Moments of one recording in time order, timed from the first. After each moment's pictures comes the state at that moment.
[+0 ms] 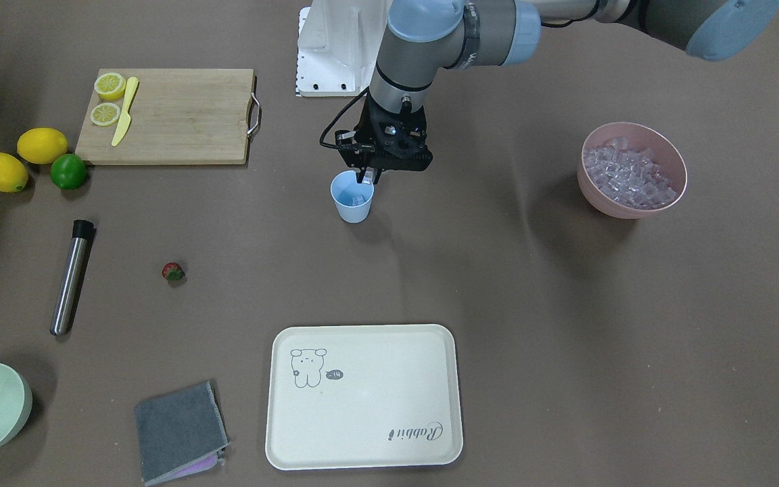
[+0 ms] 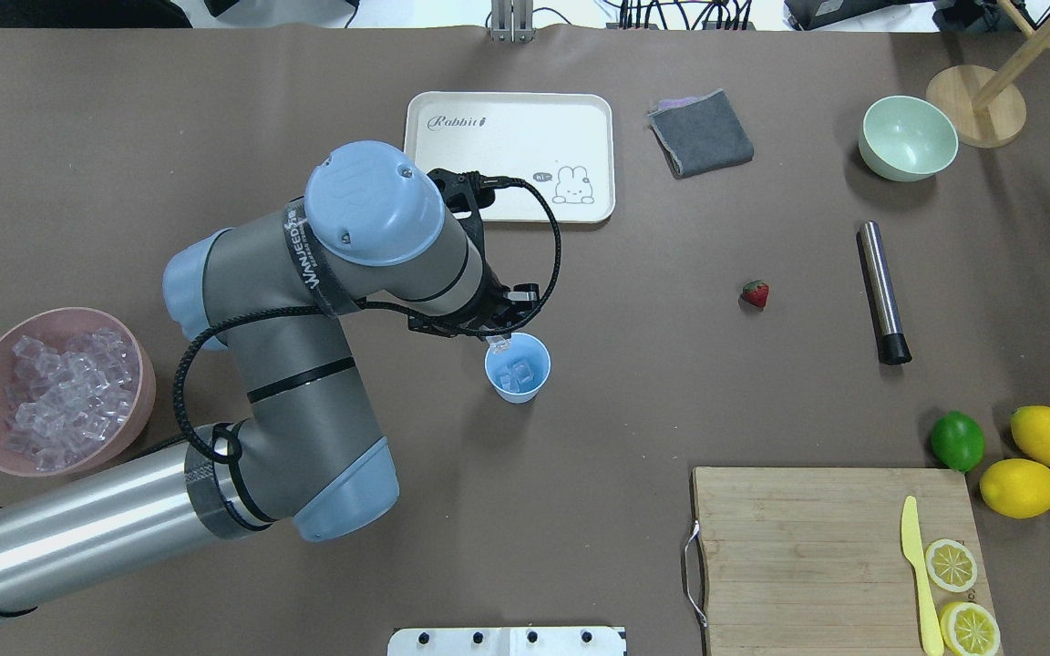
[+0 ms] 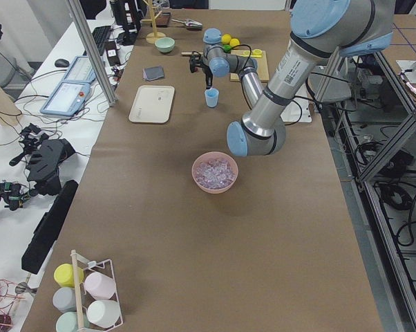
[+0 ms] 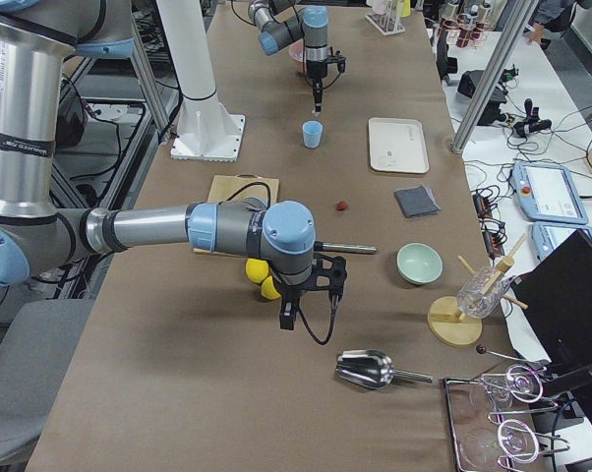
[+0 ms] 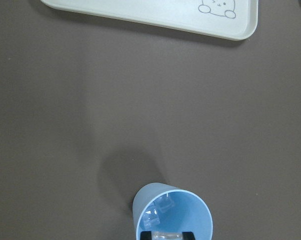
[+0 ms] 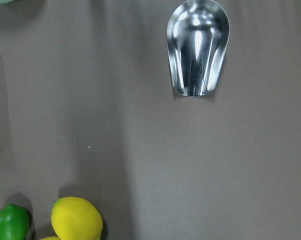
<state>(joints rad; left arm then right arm) -0.53 -2.35 -1.69 -1.65 -1.91 -1.34 1.68 -1.78 1.92 -1.79 2.37 -0.03</state>
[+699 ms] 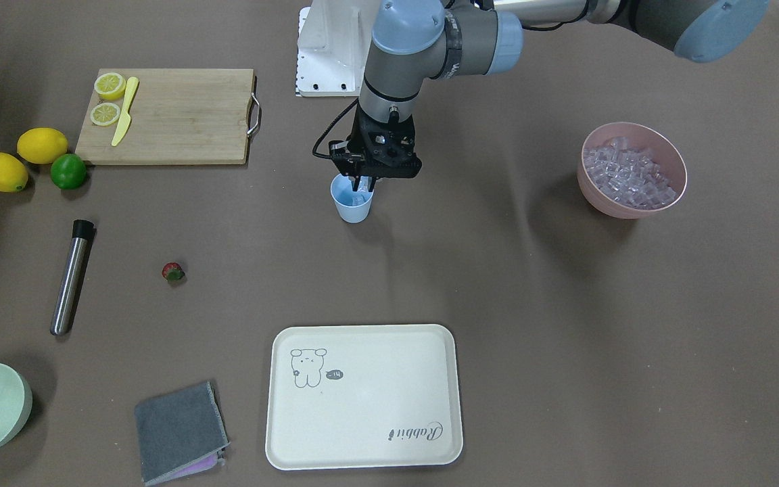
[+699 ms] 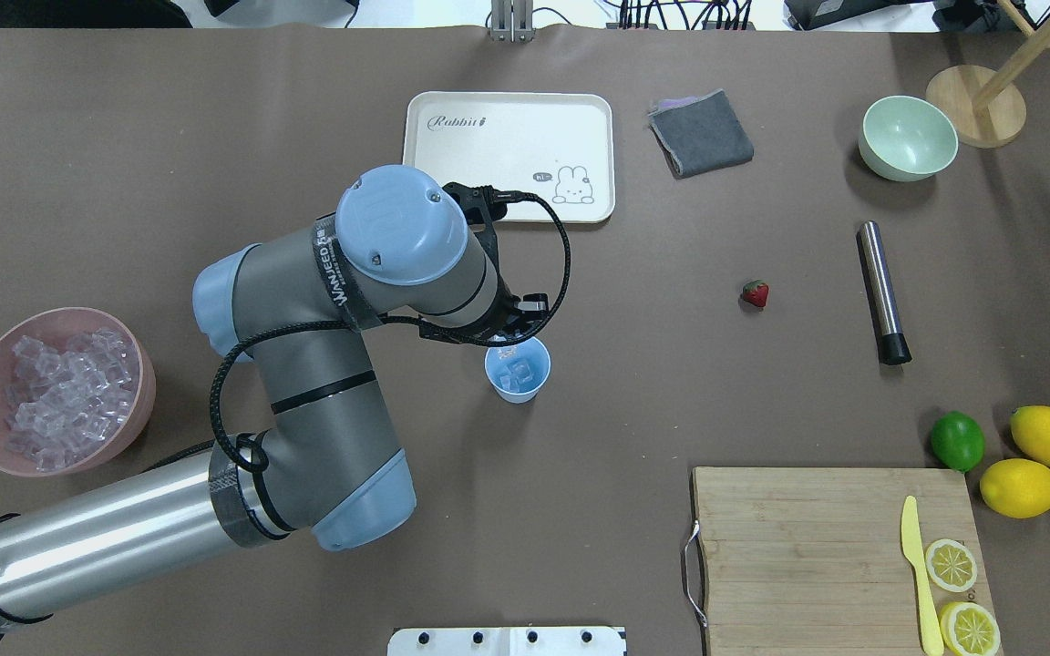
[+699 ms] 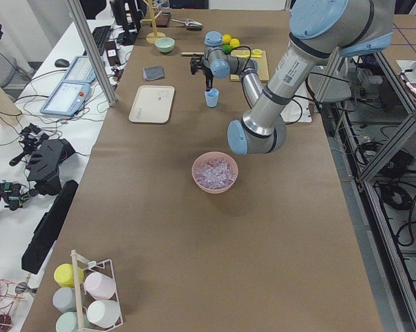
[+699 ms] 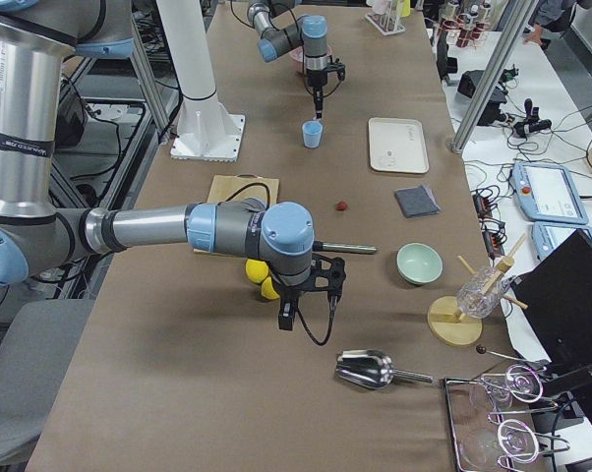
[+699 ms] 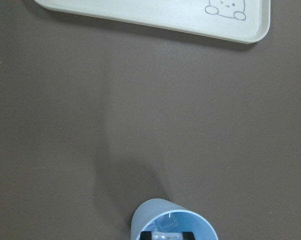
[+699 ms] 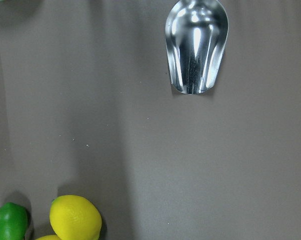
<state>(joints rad) -0.50 -2.36 -1.66 -1.66 -1.87 -1.35 1.68 -1.78 1.92 -1.79 2.37 -0.03</state>
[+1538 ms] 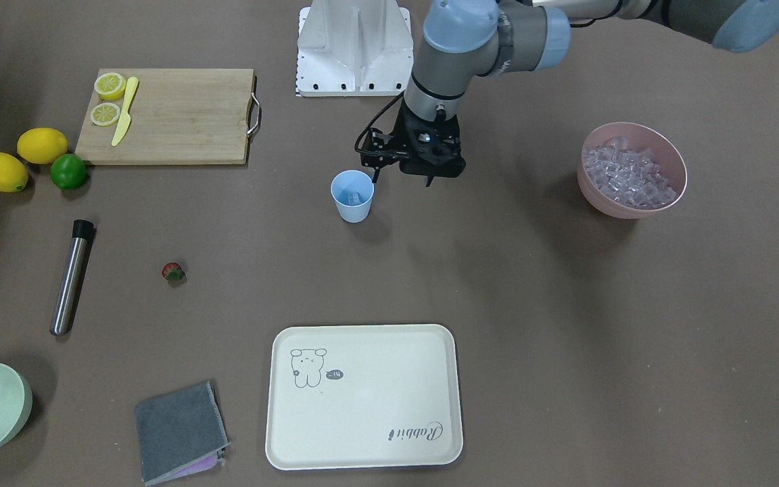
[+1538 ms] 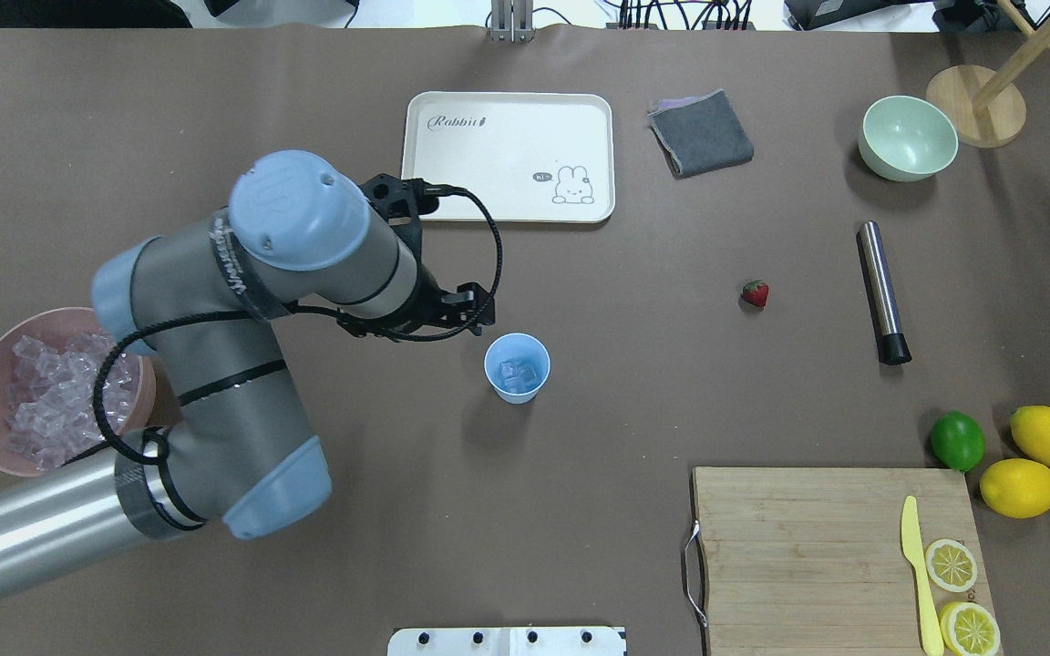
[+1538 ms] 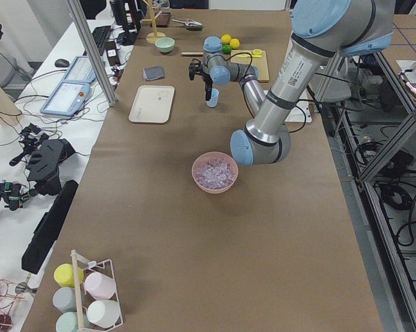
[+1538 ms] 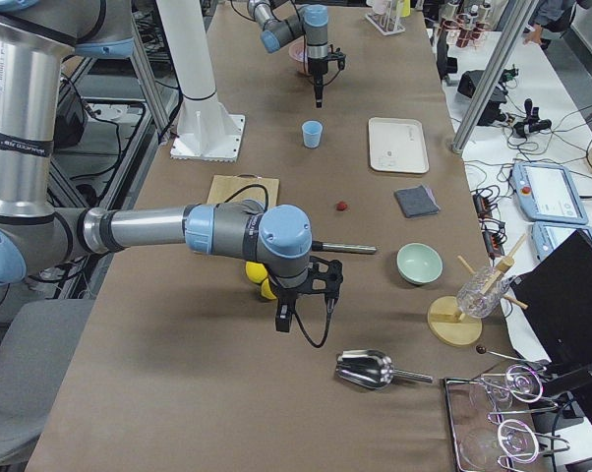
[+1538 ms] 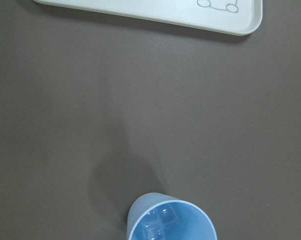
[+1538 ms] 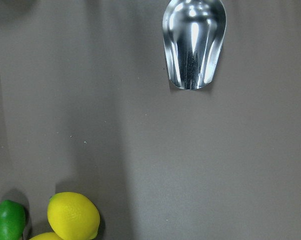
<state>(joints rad) -0.59 -2.20 -1.78 -1.67 -1.97 -1.25 1.68 -1.79 1.92 -1.79 2.37 -0.03</state>
